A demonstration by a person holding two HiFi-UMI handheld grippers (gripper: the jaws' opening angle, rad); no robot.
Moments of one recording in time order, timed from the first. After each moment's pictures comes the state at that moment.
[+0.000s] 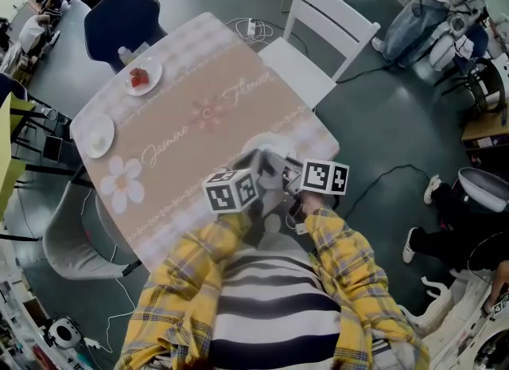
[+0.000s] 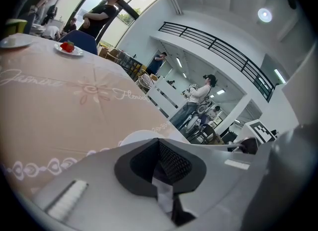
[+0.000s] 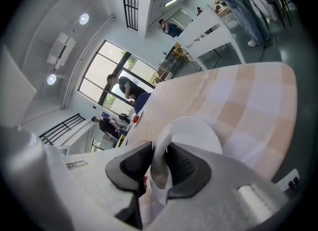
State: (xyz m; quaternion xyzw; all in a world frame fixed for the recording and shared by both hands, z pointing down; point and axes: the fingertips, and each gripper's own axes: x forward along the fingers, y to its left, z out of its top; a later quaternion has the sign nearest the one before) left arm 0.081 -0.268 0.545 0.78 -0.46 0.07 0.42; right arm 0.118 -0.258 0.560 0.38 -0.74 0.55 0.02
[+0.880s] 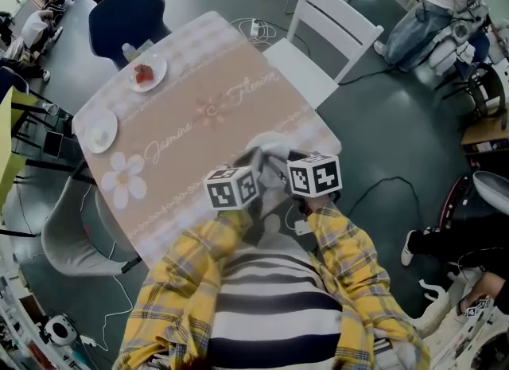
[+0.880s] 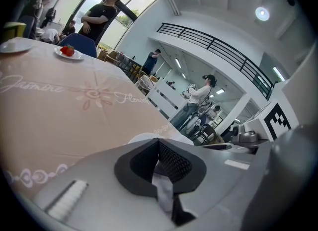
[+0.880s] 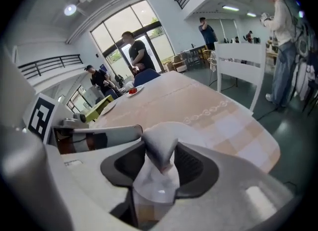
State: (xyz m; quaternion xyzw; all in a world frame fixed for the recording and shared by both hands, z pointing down) left arm 0.073 -0.268 0.540 0.79 -0.46 0.07 0.41; right arm 0.117 -0.254 0.558 0.40 -0.80 0.37 0.26
